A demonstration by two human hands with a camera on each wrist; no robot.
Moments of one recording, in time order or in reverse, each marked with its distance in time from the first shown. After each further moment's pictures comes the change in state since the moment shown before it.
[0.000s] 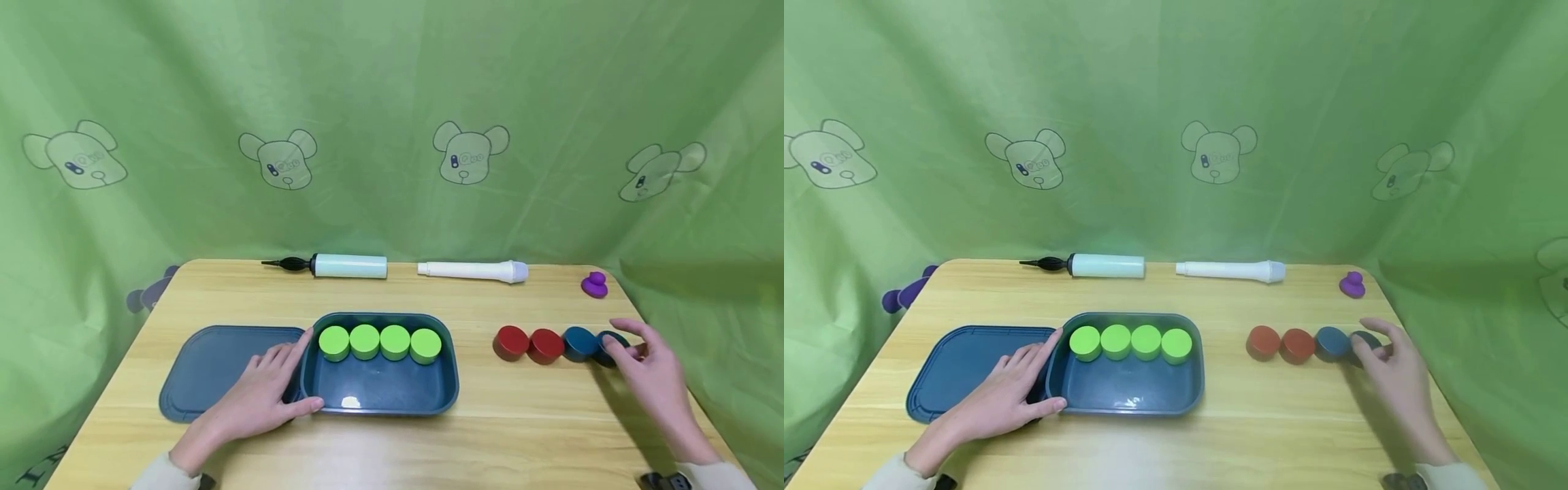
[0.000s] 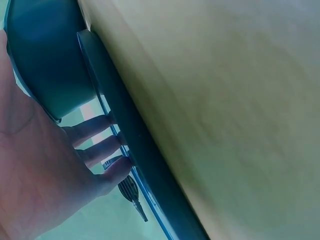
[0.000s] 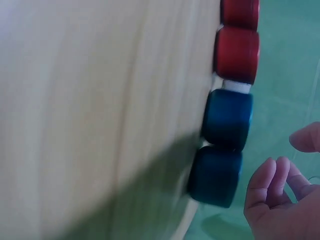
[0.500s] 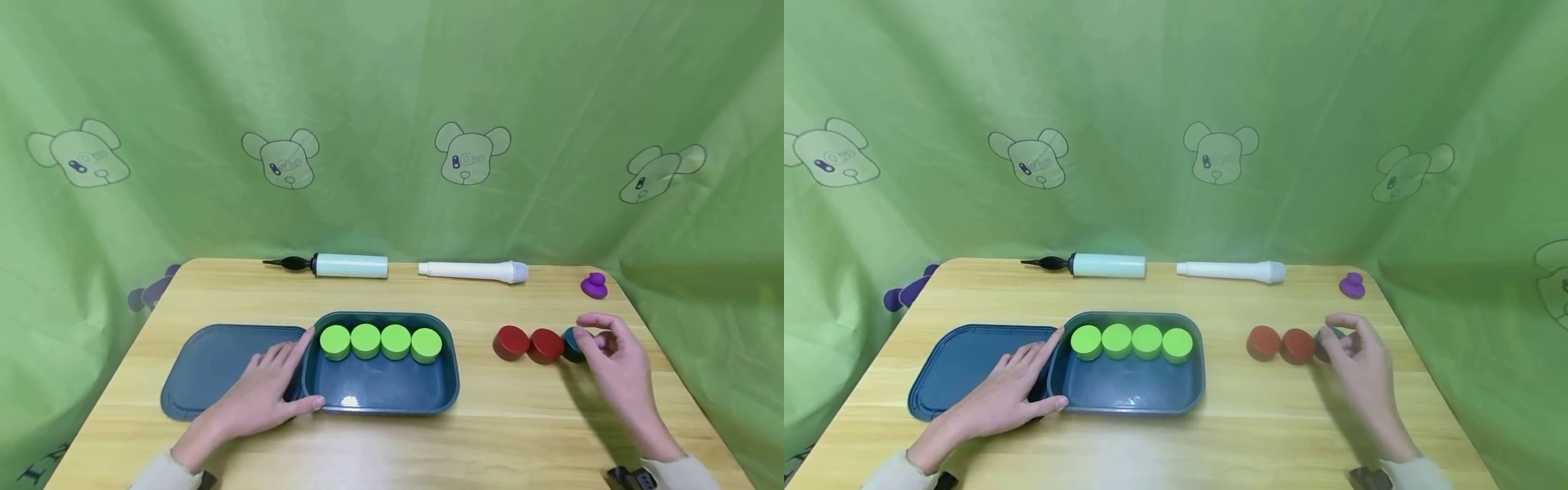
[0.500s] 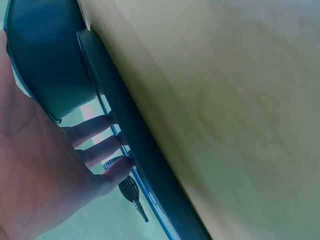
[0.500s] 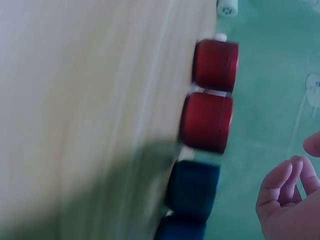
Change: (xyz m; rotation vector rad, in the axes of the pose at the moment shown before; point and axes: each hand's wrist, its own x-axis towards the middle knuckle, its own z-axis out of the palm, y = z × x) left_hand -0.001 0.001 -0.002 -0.010 -0.014 -0.011; right_hand -0.014 -0.053 0.033 0.168 0.047 -0.037
